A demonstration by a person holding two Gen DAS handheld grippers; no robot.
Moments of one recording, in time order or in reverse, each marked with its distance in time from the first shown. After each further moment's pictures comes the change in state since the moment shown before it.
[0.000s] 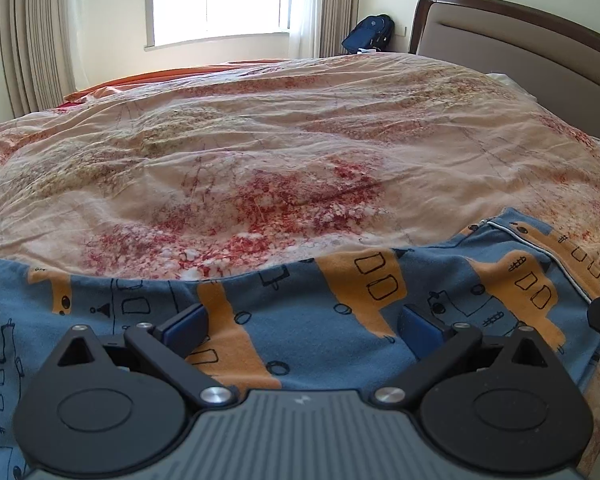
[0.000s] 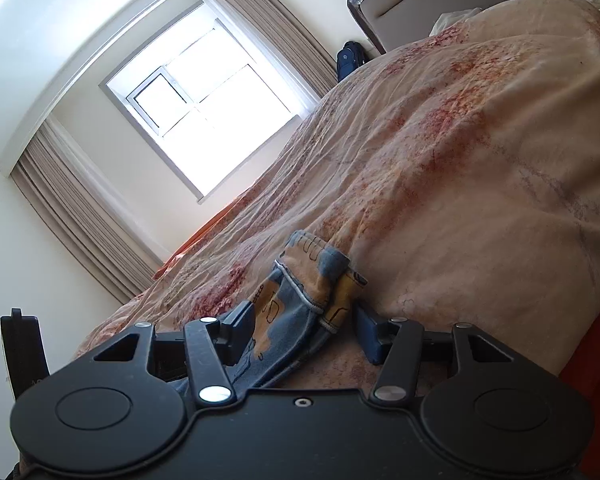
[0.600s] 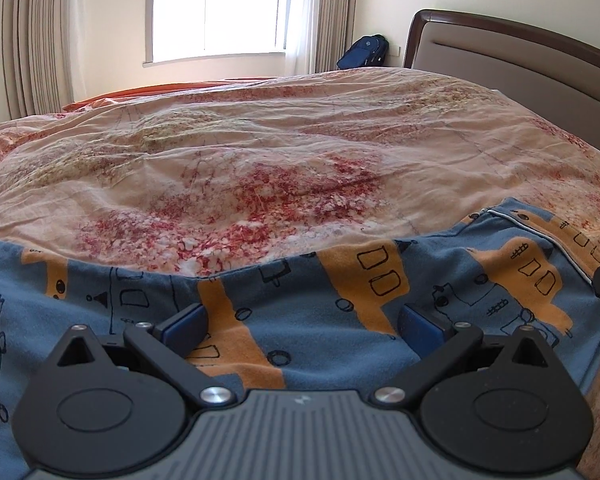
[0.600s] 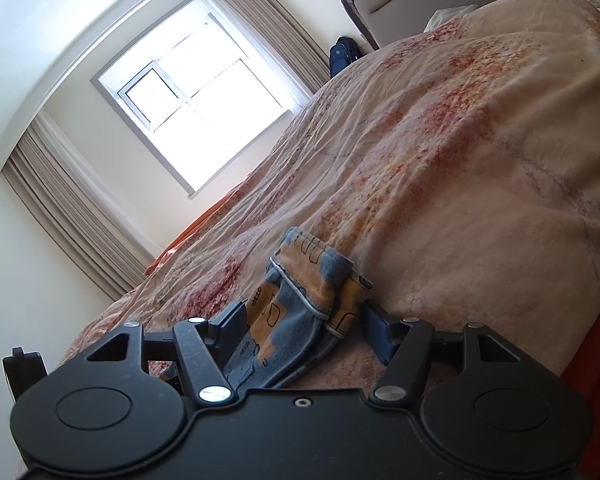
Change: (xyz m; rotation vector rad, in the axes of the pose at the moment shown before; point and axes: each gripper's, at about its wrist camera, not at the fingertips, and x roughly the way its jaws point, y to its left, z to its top) left arm 0.006 0.003 -0.023 -0.004 -0.078 -0.018; right arm 0.011 0.004 0.005 -0.003 0.014 -0.024
